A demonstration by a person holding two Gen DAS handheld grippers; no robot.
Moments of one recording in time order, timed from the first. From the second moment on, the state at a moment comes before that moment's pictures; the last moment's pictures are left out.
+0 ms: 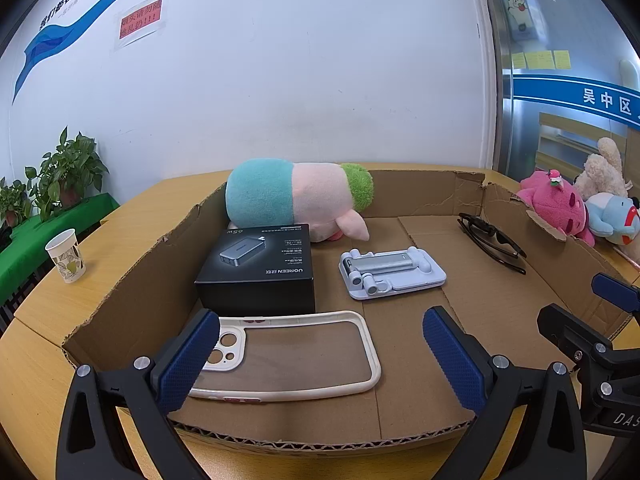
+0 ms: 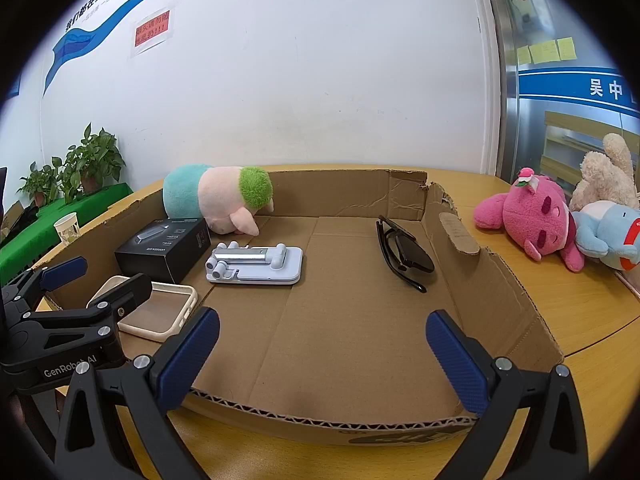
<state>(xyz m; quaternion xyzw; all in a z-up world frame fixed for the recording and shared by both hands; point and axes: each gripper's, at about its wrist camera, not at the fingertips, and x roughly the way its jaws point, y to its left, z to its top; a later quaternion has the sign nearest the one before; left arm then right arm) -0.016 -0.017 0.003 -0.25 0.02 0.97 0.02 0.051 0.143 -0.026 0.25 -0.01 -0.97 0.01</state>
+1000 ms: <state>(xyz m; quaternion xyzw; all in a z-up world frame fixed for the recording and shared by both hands) -0.017 -0.017 0.003 -0.25 0.02 0.97 0.02 0.051 0.143 -0.025 0.25 -0.01 -0.97 0.01</state>
